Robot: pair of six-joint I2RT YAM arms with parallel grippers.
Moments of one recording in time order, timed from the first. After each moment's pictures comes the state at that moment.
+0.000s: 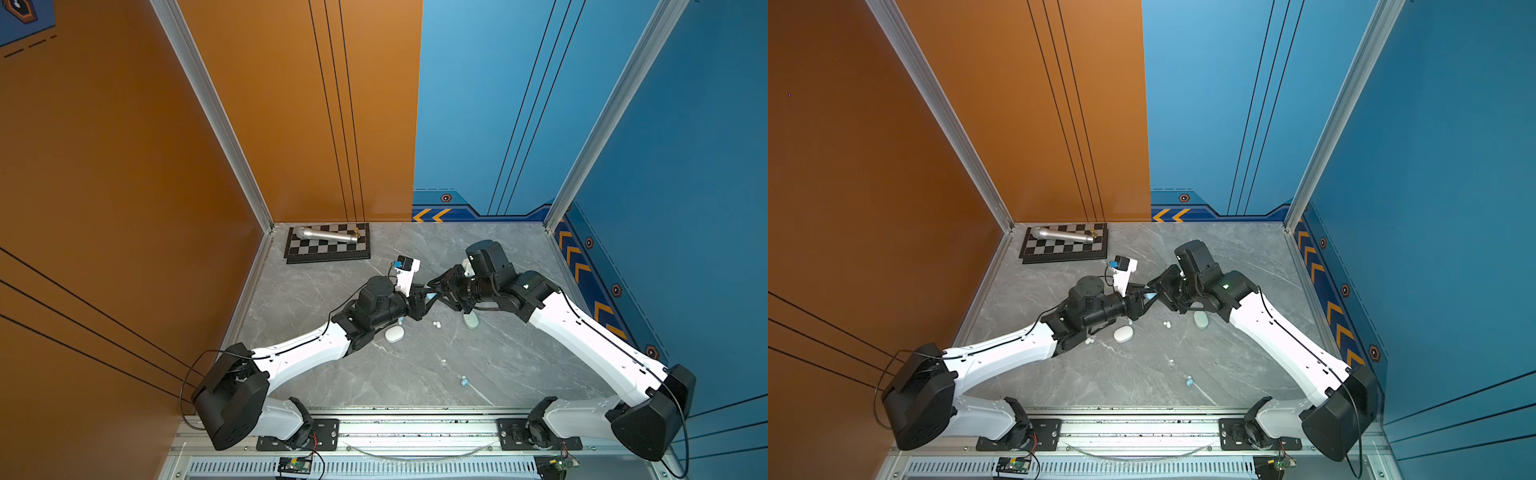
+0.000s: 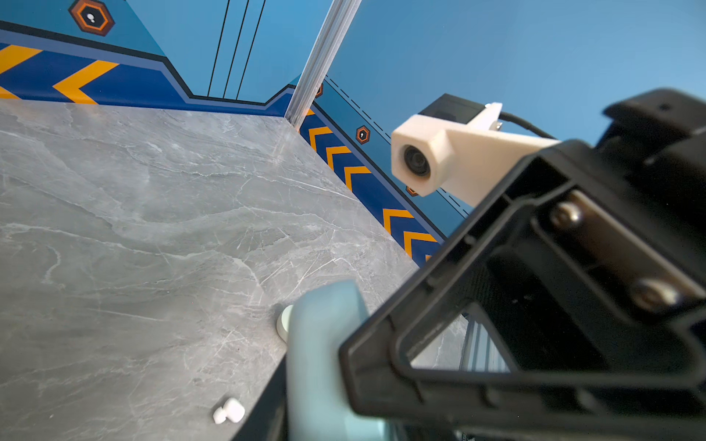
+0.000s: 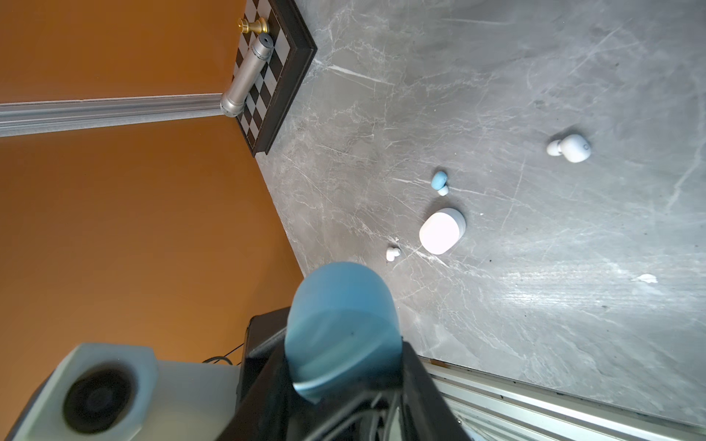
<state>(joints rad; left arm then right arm) -0.79 1.38 0.82 0.39 0.24 -0.55 0.63 1.32 1.29 -0.70 -0.27 1.37</state>
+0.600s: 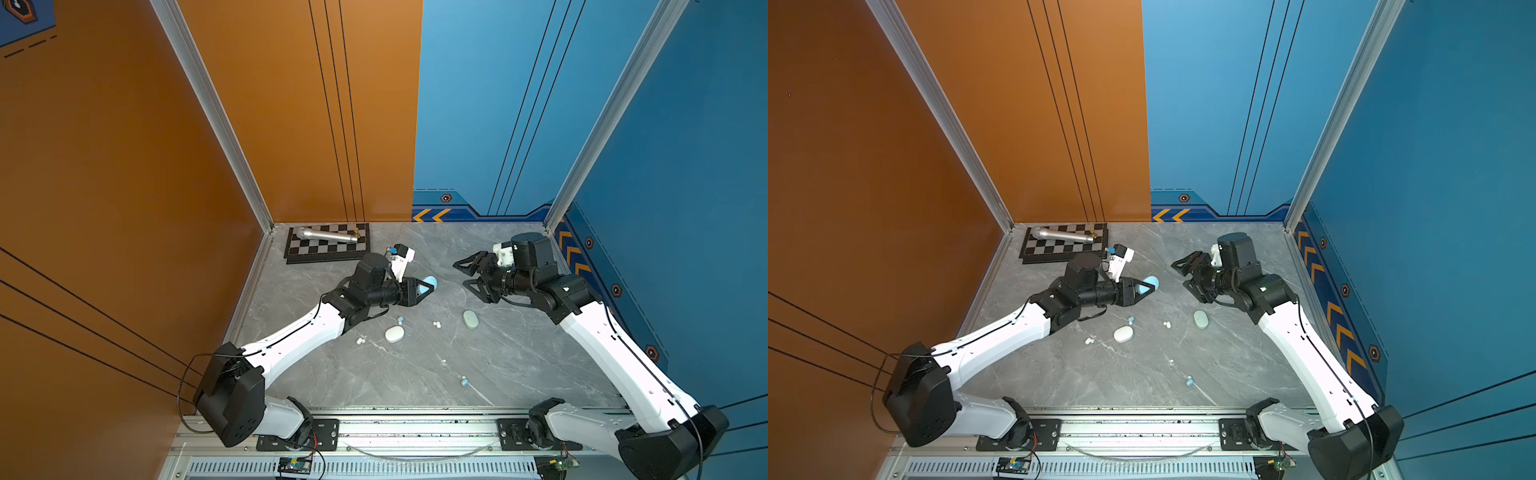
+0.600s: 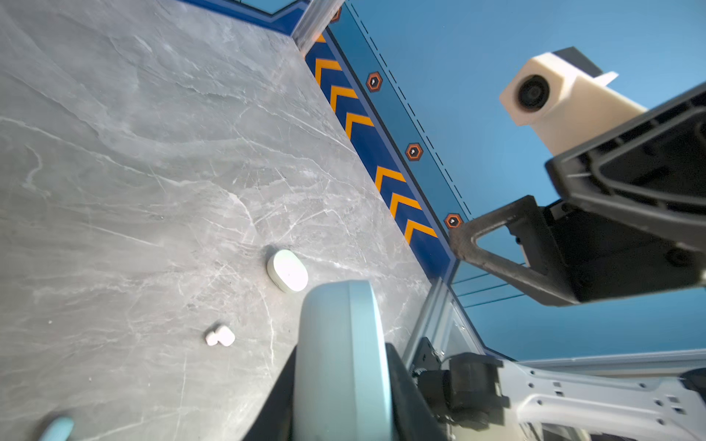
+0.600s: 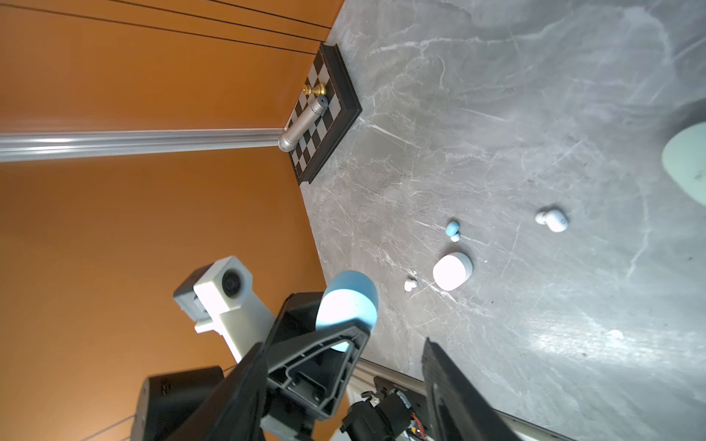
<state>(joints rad) -0.63 1.43 1.07 -0.09 0.55 -0.64 0.37 1.17 1.25 -0.68 -0.44 1.15</state>
